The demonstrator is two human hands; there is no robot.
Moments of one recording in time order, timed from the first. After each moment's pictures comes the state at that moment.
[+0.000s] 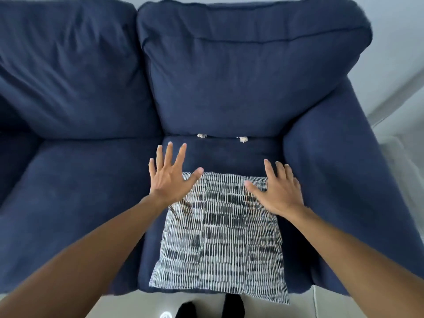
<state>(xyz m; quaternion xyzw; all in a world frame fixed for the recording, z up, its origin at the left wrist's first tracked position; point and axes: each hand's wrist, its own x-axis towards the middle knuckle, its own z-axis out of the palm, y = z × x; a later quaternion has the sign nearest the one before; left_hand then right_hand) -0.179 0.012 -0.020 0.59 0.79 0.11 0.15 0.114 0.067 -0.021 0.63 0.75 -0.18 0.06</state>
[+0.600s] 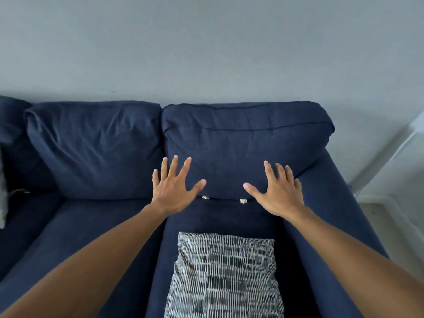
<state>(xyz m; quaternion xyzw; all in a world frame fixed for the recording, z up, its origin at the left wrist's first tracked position) -0.207 0.085 0.124 0.62 0.77 0.14 0.07 0.081 0.155 0.132 0.63 0.77 -0.09 -0.04</state>
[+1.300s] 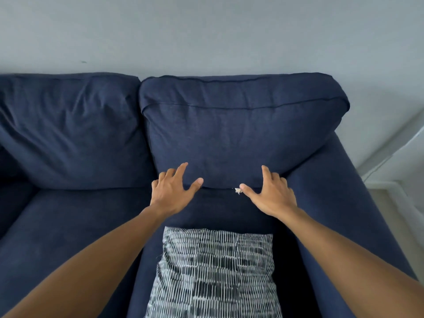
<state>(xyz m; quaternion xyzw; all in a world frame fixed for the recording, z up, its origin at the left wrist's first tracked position) -0.183 0.128 0.044 0.58 0.79 0.16 0.14 0.084 0.197 0.047 0.65 0.74 -0.18 -0.03</state>
